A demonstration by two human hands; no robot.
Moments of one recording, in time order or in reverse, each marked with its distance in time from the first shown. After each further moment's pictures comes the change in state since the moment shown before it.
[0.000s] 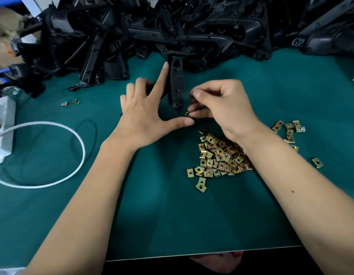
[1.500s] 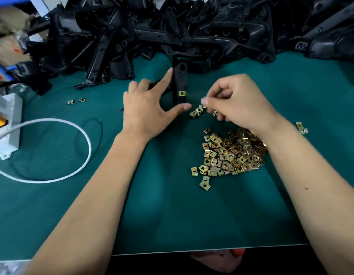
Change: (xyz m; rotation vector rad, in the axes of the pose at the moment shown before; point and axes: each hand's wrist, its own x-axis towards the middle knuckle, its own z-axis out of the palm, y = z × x) left_hand 0.012 0.001 0.003 0.052 0.094 -0.107; right_hand 0.006 -0.016 -0.028 -0.604 -0.131 -0.071
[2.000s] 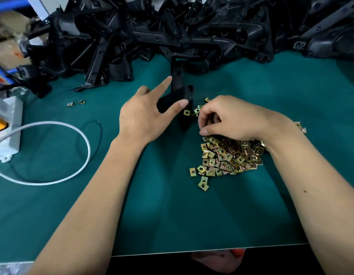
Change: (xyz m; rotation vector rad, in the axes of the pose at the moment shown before) left_hand -0.010 0.004 -0.009 -0.111 -0.098 -0.088; right_hand -0.004 -0.004 -0.003 -0.472 -0.425 -0.108
